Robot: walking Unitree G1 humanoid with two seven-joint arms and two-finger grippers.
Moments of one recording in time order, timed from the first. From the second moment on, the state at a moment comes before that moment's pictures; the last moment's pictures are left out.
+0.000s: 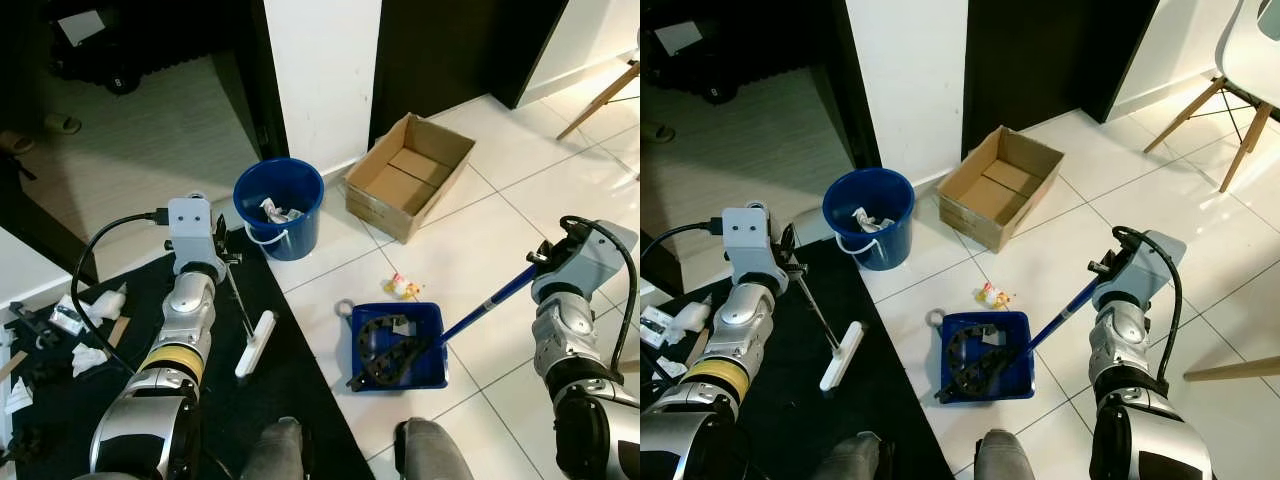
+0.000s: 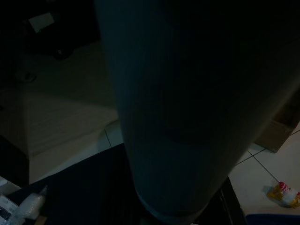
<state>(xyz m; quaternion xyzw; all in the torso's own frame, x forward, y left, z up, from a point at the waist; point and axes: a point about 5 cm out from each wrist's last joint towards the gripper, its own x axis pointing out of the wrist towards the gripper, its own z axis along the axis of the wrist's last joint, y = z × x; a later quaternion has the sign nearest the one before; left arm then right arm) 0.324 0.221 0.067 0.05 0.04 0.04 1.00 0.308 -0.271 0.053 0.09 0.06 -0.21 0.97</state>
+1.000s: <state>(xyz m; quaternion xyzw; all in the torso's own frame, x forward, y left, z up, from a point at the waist) 0.347 0.220 0.105 0.06 0.00 0.00 1.00 0.312 -0.317 0.085 0.06 0.05 -0.26 0.96</state>
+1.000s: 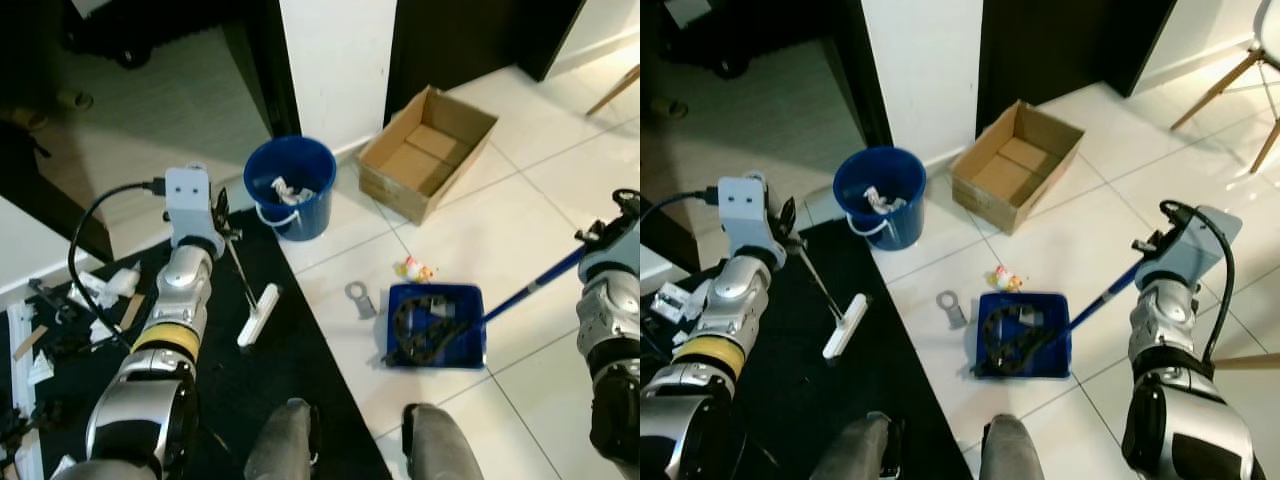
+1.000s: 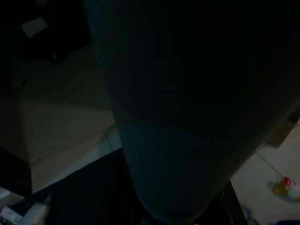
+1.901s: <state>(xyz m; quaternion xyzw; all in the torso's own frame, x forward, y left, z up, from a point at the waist) 0.347 0.227 0.125 0.08 -0.03 -0.02 1.00 0.322 -0.313 0.100 0.07 0.01 -0.26 0.96</state>
